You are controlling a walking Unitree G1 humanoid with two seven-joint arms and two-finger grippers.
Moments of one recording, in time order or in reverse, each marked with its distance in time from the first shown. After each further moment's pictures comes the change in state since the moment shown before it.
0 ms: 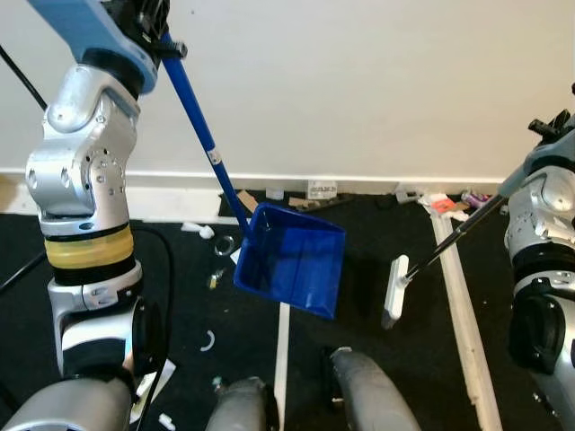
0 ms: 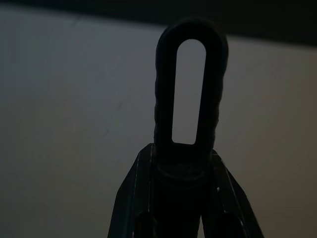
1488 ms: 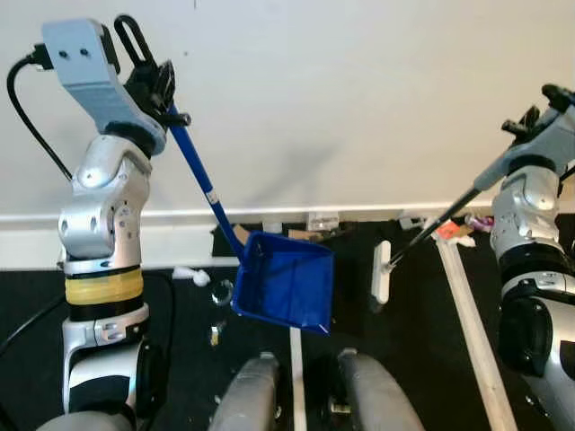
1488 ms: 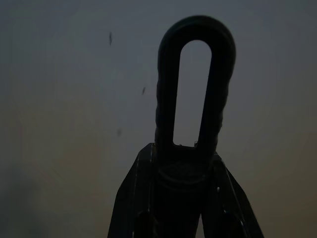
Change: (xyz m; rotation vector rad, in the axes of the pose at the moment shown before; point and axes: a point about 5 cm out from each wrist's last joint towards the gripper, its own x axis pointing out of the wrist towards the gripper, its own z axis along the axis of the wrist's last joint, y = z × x) left arm -0.017 0.004 -0.044 -0.005 0.090 0.025; right arm -0.002 0.013 -0.001 -0.010 0.002 0.095
